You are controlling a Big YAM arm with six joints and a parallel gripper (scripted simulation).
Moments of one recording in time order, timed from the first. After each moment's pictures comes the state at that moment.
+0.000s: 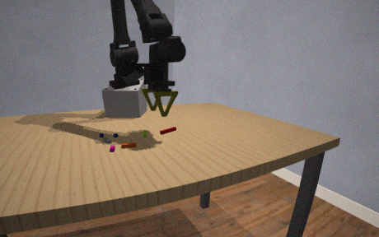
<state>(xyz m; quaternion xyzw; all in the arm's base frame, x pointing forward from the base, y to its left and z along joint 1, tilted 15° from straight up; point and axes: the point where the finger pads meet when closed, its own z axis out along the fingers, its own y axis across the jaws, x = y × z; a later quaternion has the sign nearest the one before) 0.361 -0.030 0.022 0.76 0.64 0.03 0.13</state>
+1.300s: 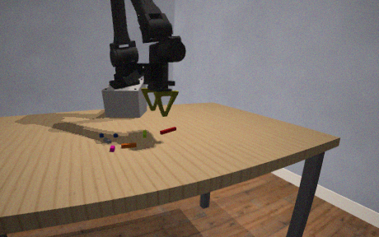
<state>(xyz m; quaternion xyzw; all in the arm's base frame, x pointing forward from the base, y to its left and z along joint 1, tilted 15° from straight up) 0.361 -0.031 0.022 0.75 0.65 0.03 0.13</state>
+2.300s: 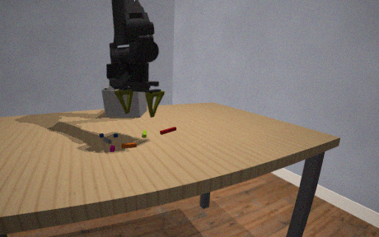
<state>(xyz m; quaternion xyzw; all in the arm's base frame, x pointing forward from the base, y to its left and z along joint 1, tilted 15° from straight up) 0.345 -0.087 0.026 0.53 0.84 -0.01 0.13</state>
